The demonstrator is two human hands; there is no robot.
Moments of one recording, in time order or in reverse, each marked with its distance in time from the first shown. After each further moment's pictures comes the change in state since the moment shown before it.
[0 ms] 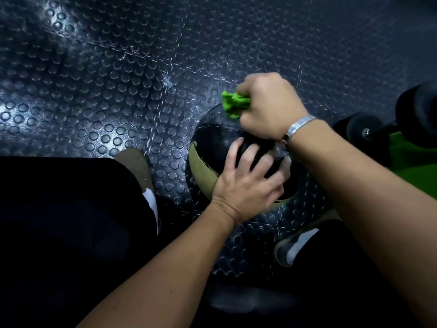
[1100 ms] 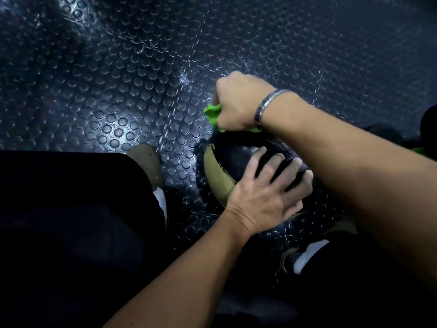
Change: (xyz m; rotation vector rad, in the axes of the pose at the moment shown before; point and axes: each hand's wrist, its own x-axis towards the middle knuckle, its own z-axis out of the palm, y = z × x) left_hand -0.004 -0.002 -0.001 -0.126 0.000 0.014; right_hand 0.060 -0.062 0.017 -0.237 -0.354 -0.059
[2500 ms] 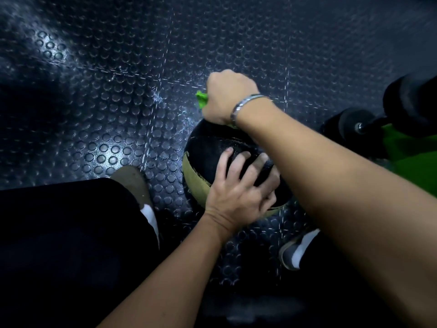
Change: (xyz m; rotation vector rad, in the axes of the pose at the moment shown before) left_hand 0.006 -0.003 -0.005 0.038 -0.031 0.044; right_hand -0.019 0.039 -0.002 0.122 0.194 0.299
